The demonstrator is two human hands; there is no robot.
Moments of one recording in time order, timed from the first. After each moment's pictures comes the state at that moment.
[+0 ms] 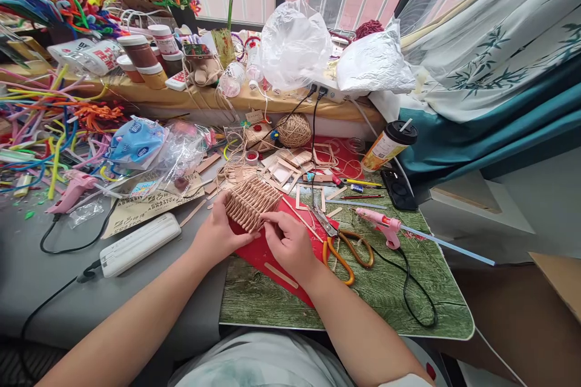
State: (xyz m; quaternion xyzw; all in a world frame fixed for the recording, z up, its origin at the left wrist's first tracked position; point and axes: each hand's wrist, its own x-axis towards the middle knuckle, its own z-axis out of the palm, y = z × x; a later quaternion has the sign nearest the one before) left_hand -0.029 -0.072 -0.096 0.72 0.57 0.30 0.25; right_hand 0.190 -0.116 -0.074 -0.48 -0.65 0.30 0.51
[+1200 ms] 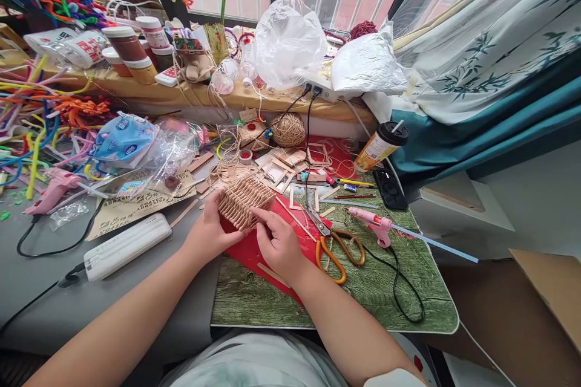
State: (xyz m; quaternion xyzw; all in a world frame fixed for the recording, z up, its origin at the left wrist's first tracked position) left_hand -0.029 -0.066 -0.099 0.72 0.56 0.32 0.26; right_hand 0.186 -0.112 -0.086 -0.46 -0.67 0.29 0.50
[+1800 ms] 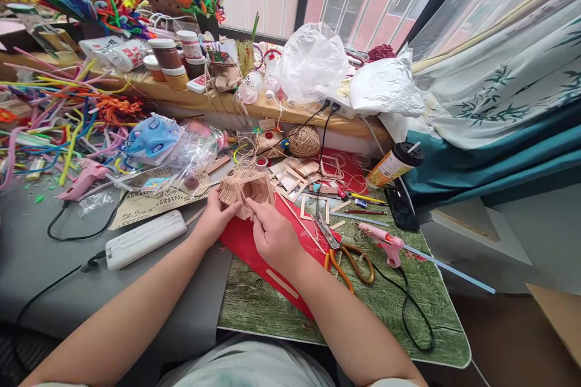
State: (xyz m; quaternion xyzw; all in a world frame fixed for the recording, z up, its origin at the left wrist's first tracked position) left_hand -0.046 -0.026 -0.113 0.53 0.51 0.48 0.48; right_hand 0.159 -0.078 -0.055 -0.40 -0.77 0.25 0.43
